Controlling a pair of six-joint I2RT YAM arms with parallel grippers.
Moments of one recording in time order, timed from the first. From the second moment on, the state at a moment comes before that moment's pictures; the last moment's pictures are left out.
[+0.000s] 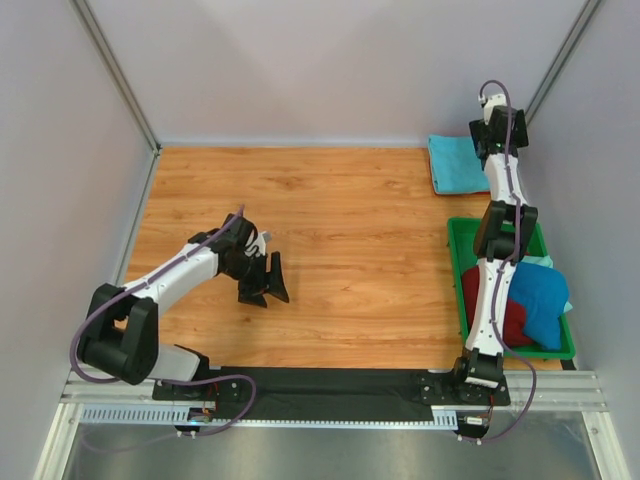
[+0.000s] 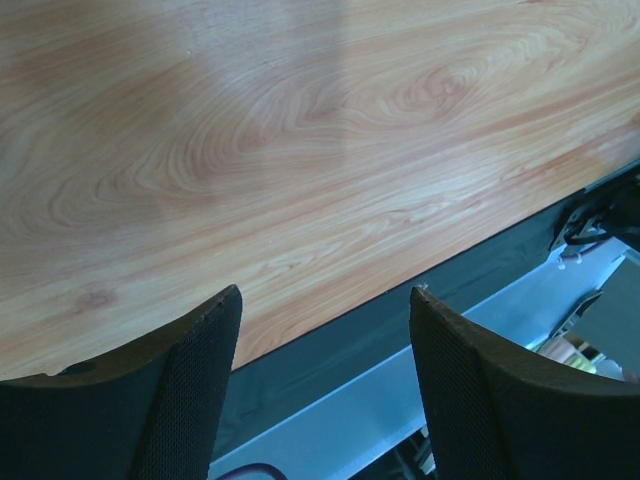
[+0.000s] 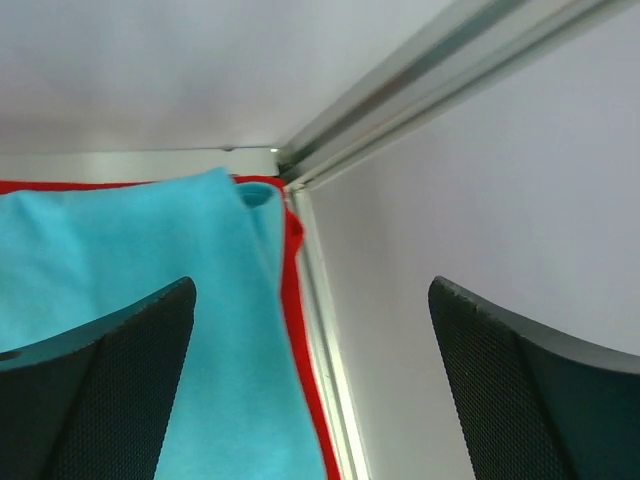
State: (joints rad) left arm -0.37 1.39 0.82 -0.71 0.49 -0.45; right arm -0.21 2.68 2.51 -0.23 0.29 -0.47
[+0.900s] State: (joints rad) left arm -0.39 0.73 0.59 -0.61 0.52 -0.72; right arm 0.63 1.46 1.22 -0.51 0.32 0.33
